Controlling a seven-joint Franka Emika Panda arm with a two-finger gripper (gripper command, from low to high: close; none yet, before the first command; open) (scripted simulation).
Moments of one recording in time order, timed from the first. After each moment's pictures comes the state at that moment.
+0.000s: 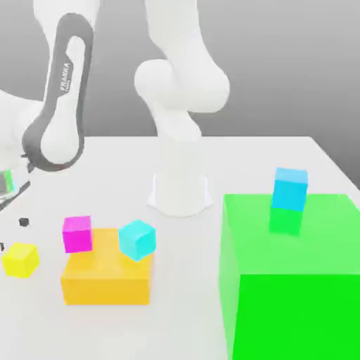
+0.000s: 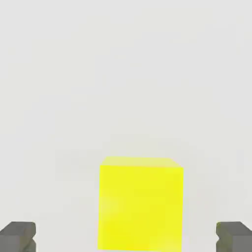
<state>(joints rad) -0.69 0.28 -0.17 -2.58 0.17 2.86 1.53</state>
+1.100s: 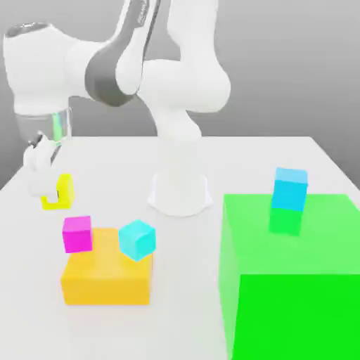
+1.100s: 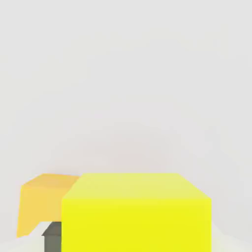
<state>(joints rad) -0.57 -0.42 -0.10 -2.84 -0.06 2.43 1.59</state>
